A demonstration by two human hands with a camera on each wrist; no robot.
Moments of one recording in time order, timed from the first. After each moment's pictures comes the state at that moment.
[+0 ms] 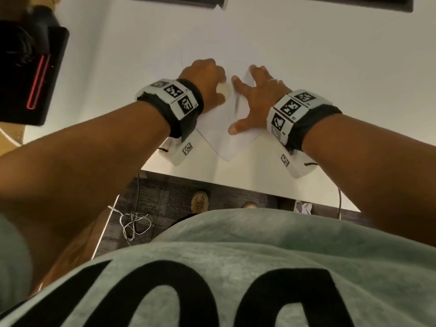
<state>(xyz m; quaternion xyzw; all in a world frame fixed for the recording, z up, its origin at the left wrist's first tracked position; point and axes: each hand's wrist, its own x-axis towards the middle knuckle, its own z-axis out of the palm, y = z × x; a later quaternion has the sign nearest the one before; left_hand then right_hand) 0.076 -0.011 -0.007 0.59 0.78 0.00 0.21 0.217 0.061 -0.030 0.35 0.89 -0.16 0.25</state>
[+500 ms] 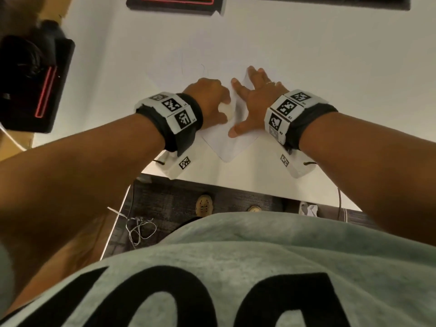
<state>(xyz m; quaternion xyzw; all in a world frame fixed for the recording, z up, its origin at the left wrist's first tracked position) 0.085 -0.018 -0.006 0.63 0.75 -0.06 0.22 0.216 0.063 -0.032 0.34 0.89 -0.16 0.25</state>
